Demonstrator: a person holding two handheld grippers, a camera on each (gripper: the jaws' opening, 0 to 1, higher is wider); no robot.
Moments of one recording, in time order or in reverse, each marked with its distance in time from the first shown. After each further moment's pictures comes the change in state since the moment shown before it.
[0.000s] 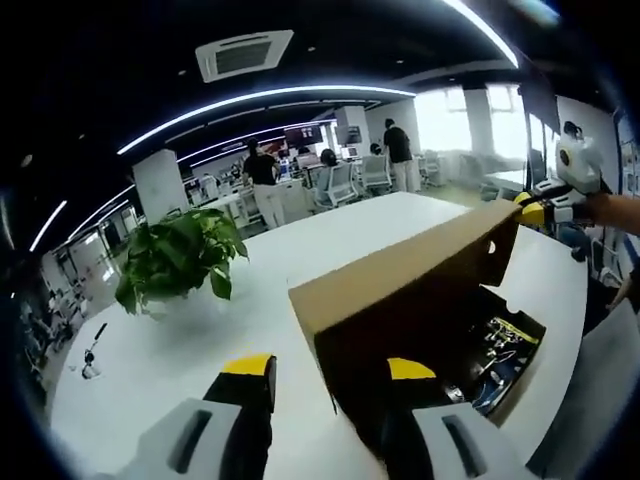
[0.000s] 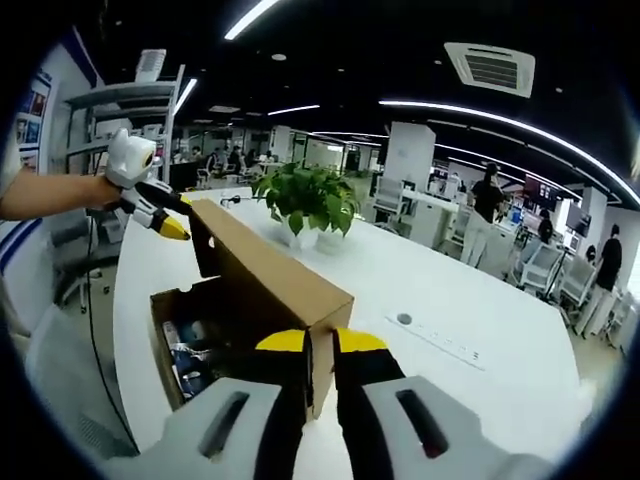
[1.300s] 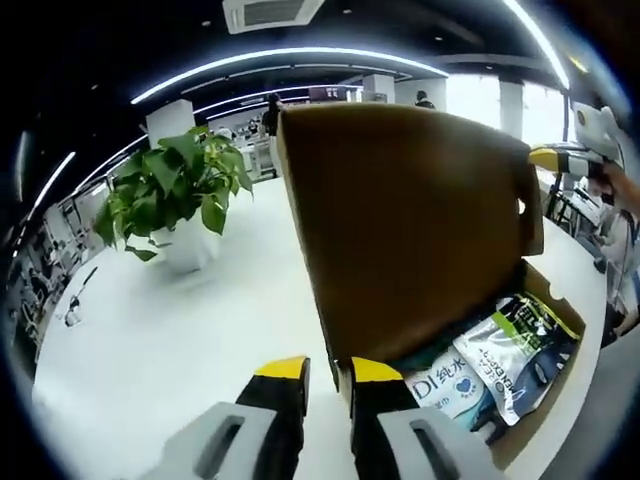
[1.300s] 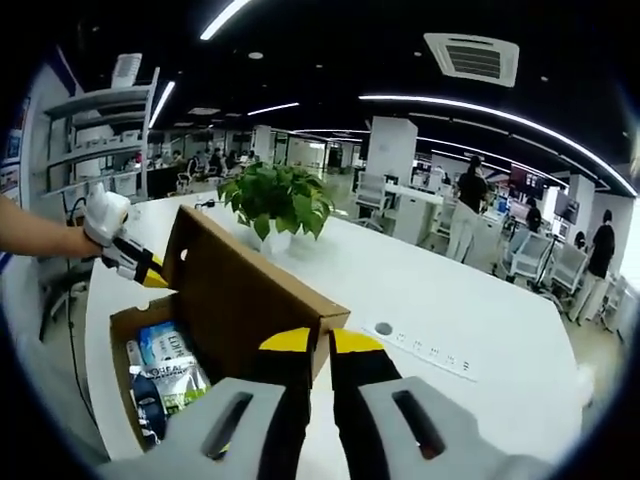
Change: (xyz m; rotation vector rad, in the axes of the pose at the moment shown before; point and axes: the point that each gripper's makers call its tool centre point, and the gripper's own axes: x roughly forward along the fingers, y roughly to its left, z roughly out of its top) left arm 0.067 0.006 -0.059 -0.135 0.148 0.038; right arm 0.051 -0.054 0.009 0.051 0.010 -0.070
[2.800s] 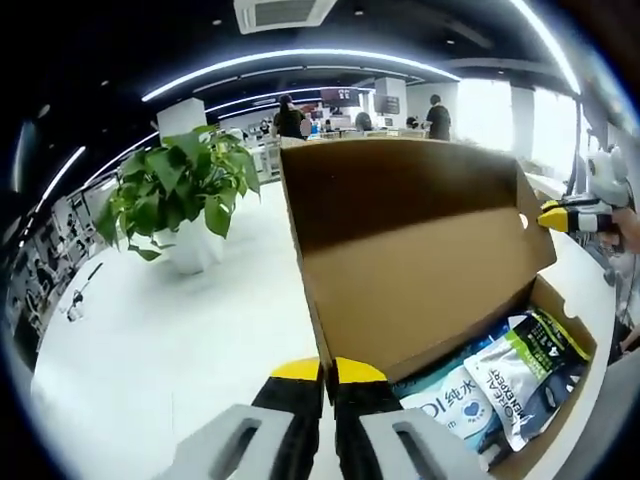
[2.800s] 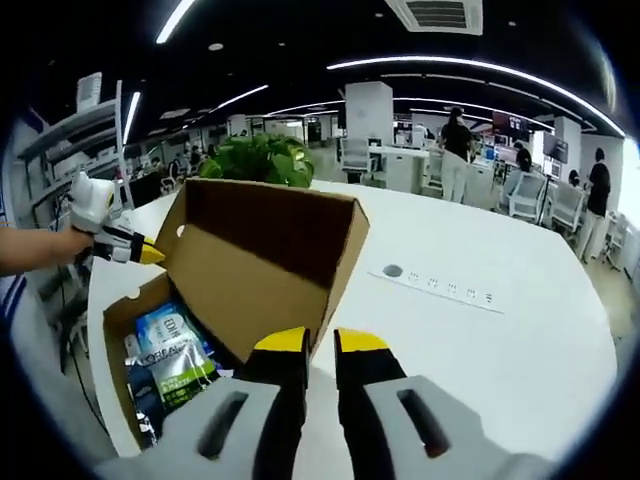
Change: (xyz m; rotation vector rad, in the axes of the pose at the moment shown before) left arm 0.015 0.007 0.009 -0.032 -0.010 0.031; right arm 0.012 0.013 -0.086 0.195 0.132 -0.015
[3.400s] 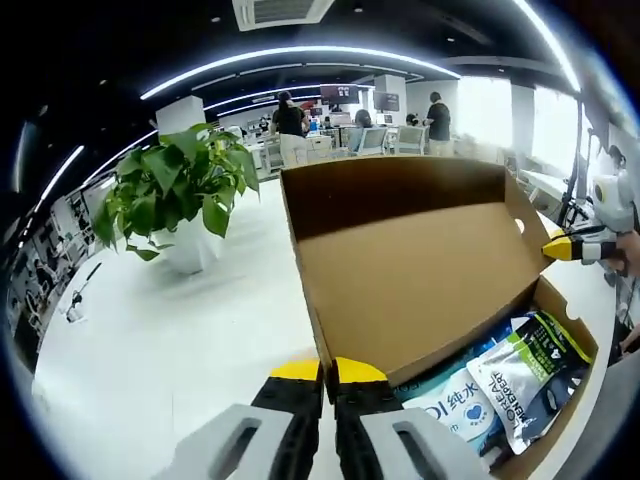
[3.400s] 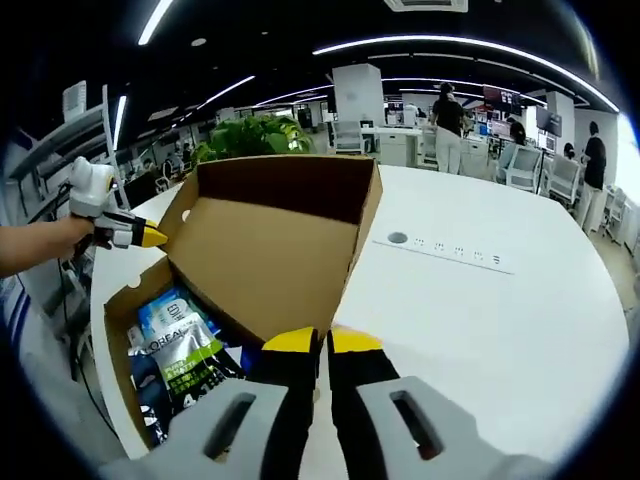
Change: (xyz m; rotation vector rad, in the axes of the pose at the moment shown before) left arm 0.006 0.002 0.002 0.002 0.016 -0.002; right arm 0.005 0.005 -0.025 0.059 0.047 -0.010
